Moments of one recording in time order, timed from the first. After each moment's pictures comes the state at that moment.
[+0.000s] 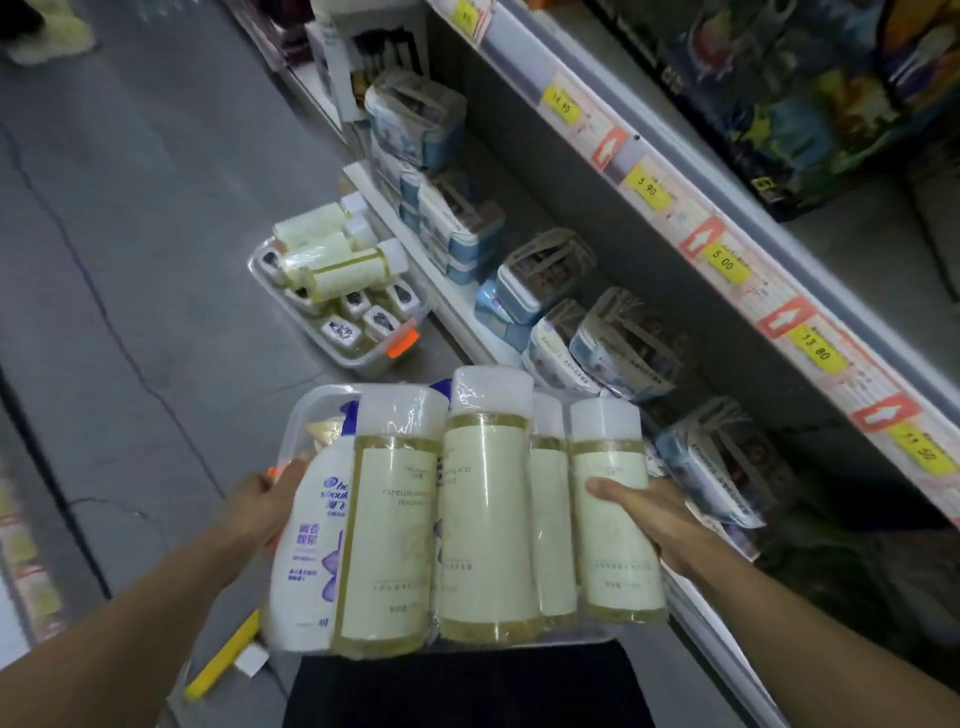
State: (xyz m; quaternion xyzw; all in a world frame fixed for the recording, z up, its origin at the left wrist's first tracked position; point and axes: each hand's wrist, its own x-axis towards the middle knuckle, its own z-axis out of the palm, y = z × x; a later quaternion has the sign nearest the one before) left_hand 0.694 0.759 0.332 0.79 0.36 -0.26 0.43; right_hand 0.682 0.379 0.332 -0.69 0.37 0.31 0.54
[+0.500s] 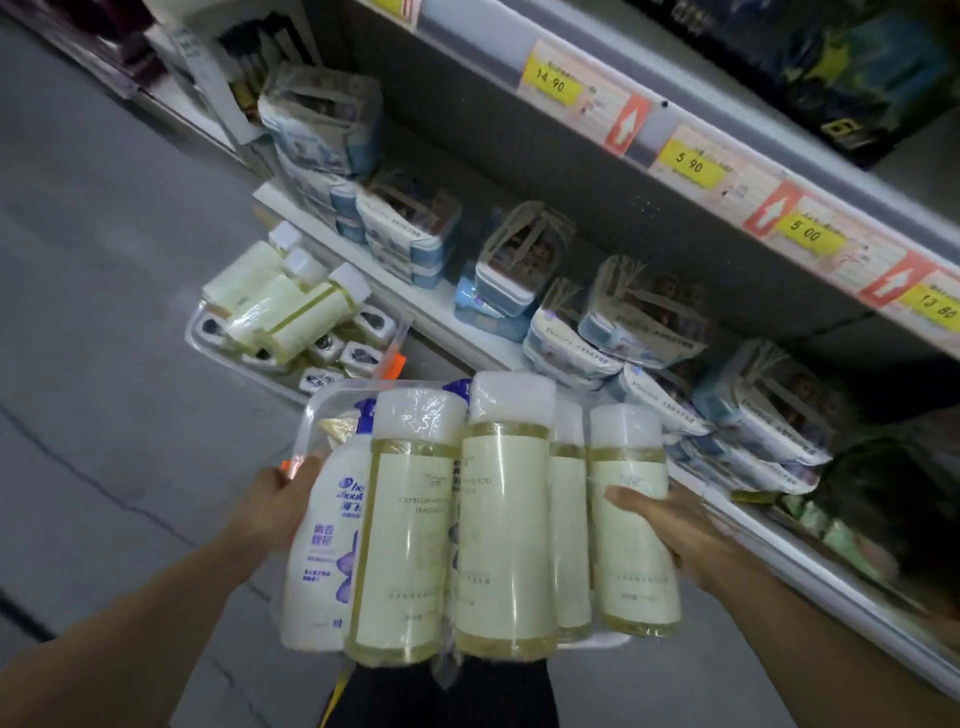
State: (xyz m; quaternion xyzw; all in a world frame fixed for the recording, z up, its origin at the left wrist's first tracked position) left_hand 0.845 0.807 0.303 0.83 0.22 -0.36 0.35; right_hand 0.697 0.455 0.294 -0.62 0.48 0.23 0.58
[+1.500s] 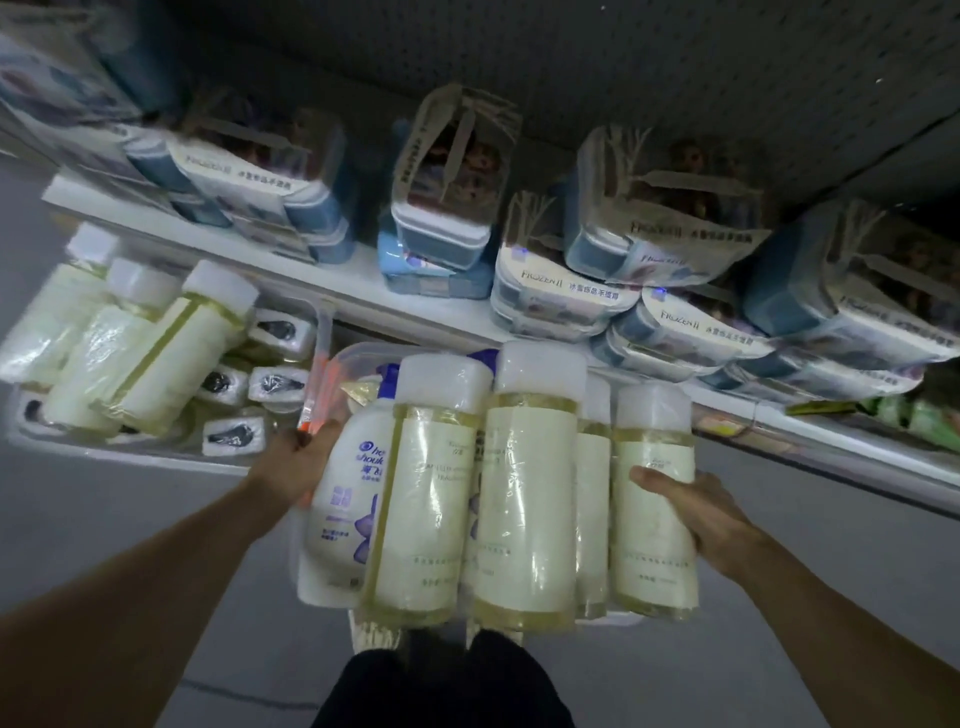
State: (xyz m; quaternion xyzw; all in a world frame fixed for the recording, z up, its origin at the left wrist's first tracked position) left_hand 0.963 0.731 0.115 0.85 0.09 -0.44 0.28; right_hand 0.699 0.453 0.134 -0.50 0.62 0.12 0.60
